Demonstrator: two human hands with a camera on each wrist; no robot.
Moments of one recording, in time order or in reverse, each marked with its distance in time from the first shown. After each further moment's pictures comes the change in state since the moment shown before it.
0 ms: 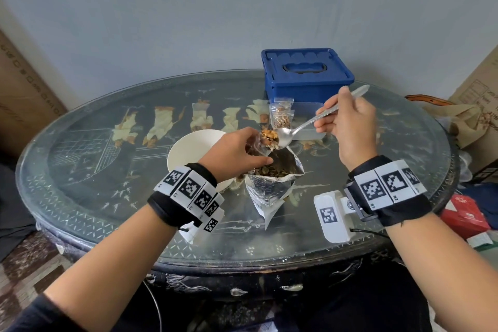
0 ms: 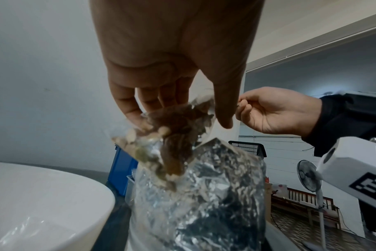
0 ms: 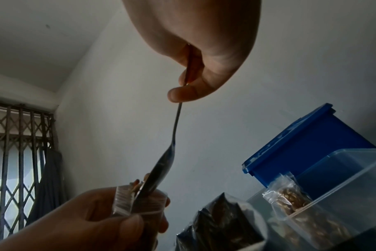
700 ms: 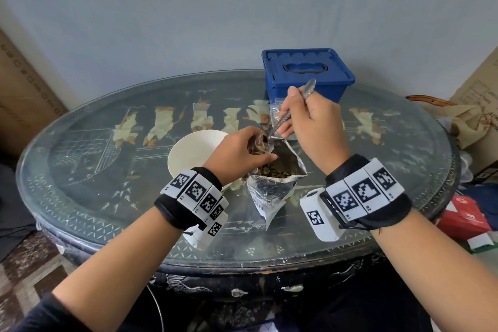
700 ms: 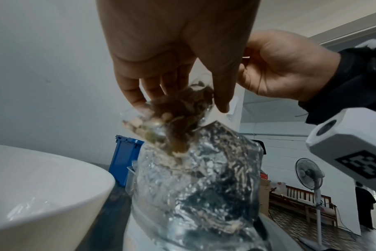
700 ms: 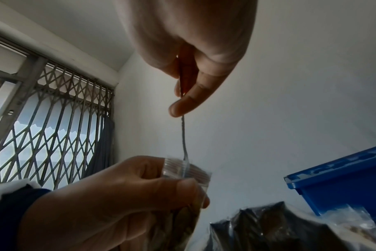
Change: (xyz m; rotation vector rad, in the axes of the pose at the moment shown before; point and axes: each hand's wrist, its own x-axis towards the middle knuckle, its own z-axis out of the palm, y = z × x) left_hand 0.000 0.001 0.009 -0.082 0.092 0.004; right_hand -0.021 -0.007 0.036 -0.351 -0.225 -0.402
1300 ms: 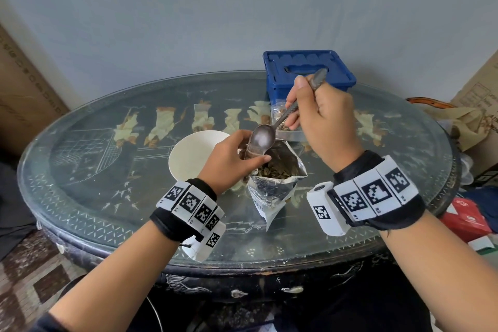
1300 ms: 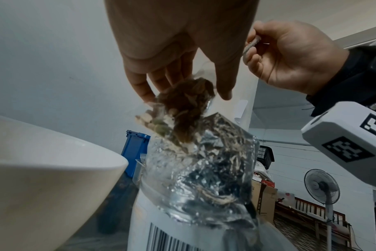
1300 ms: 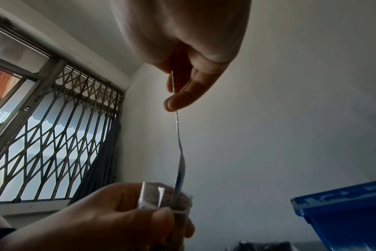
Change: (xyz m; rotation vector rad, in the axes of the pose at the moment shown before) left_hand -0.011 -0.020 0.007 -0.200 0.162 0.023; right_hand 0.007 -0.009 -0.009 -0.003 0.046 -0.241
